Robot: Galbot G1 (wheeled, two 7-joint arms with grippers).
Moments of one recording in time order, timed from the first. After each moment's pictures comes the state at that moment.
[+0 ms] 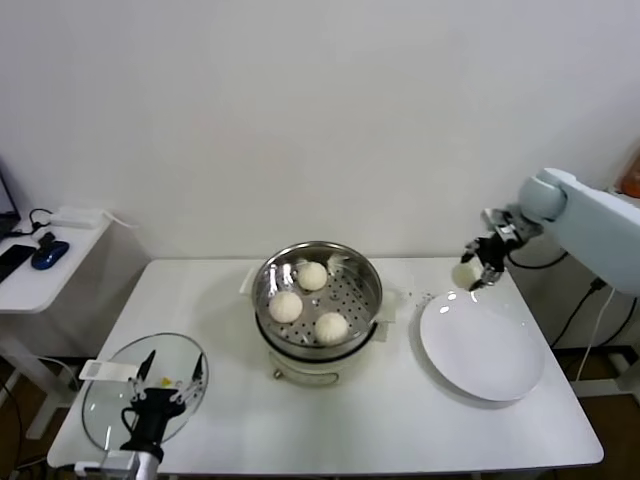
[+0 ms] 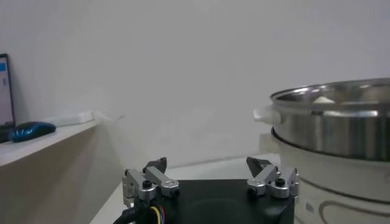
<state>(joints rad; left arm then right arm) 1.65 -1.50 -0.74 -2.00 -0.02 -0.07 0.13 0.46 0.80 -1.16 0.95 0.25 0.00 -1.24</state>
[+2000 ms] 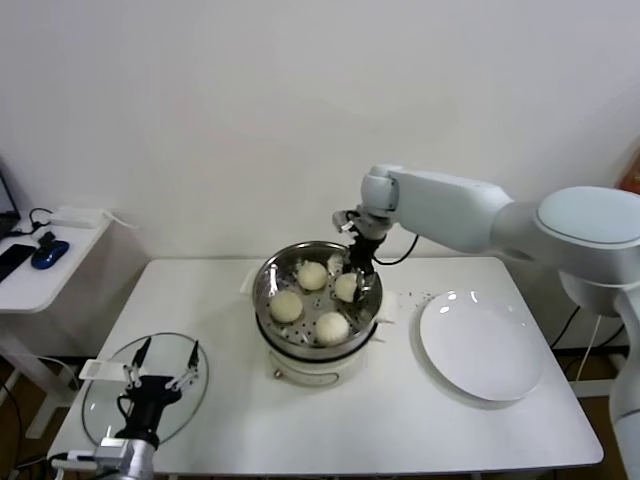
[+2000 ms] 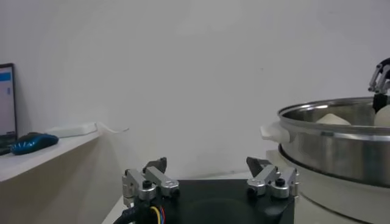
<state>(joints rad) 1.62 -1.48 -0.75 -2.01 -0.05 -0.05 0.13 0.58 1.33 -1.54 0.86 0.61 -0.14 -1.17</state>
